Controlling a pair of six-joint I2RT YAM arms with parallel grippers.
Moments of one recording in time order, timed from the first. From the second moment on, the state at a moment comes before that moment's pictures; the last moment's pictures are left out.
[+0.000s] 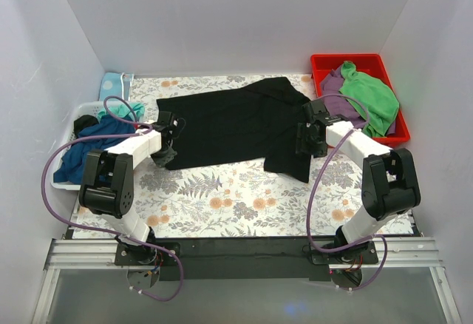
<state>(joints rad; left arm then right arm) -0.20 1.66 1.00 -0.65 -0.42 -0.84 0.31 1.62 1.10 -0.65 0.11 0.37</state>
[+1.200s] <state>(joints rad) -0.20 1.67 1.02 -0.67 -0.43 -0.77 0.31 1.61 0.92 -0.68 -0.03 0.43</state>
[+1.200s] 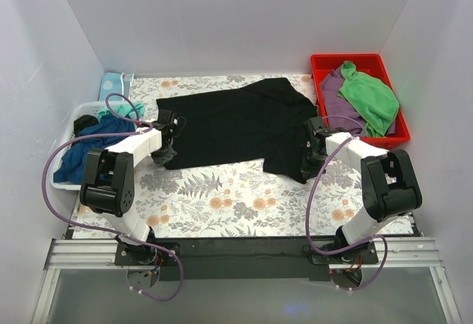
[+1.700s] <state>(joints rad) -0.20 1.67 1.32 -0.74 -0.45 -0.72 0.31 1.49 1.25 -0.80 0.13 0.43</state>
